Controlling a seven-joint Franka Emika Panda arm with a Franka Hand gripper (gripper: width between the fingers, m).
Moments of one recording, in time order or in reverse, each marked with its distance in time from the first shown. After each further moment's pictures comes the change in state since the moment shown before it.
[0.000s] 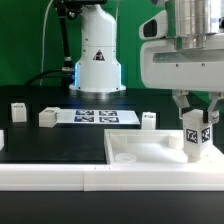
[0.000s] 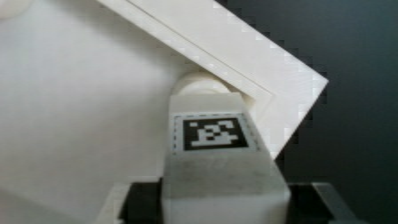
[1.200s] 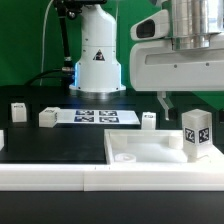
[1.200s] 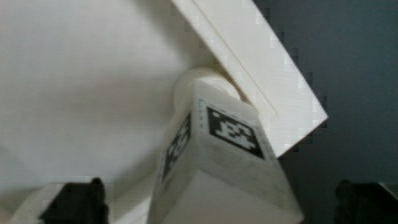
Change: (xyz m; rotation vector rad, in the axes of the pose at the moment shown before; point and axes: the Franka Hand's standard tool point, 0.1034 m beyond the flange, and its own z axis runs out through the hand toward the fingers) arm -0.001 -0.001 0.000 -0.001 -0.013 -0.503
